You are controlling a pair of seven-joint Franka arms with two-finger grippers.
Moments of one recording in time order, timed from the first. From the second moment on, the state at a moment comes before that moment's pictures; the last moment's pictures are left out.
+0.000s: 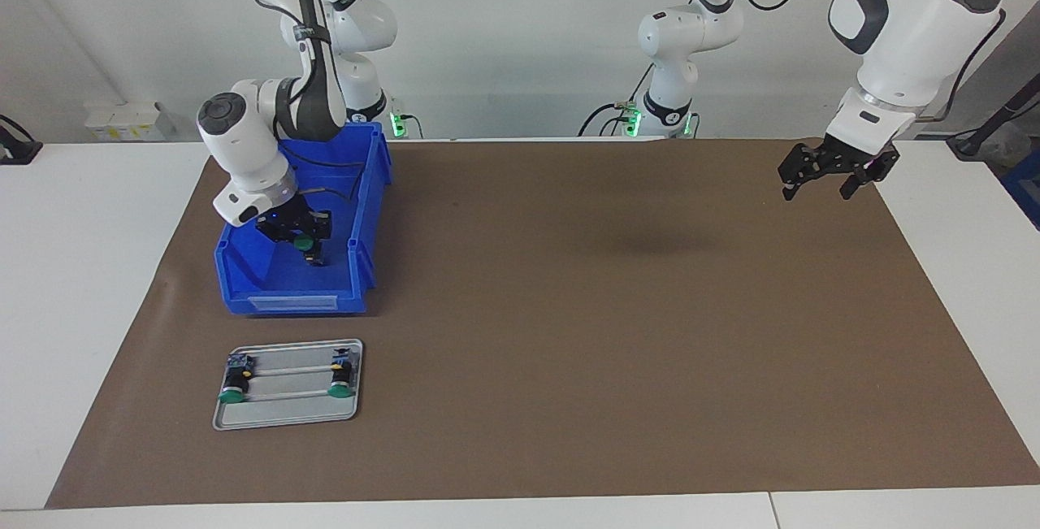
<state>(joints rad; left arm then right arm) 0.19 -0.02 -0.19 -1.74 0.02 1.75 0.08 0.07 -0.04 -0.14 -2.39 0.05 2.34 -0.12</state>
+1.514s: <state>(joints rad) 0.19 -0.02 -0.19 -1.74 0.02 1.75 0.08 0.04 -0.02 -0.13 -1.76 0.01 1.72 0.10</state>
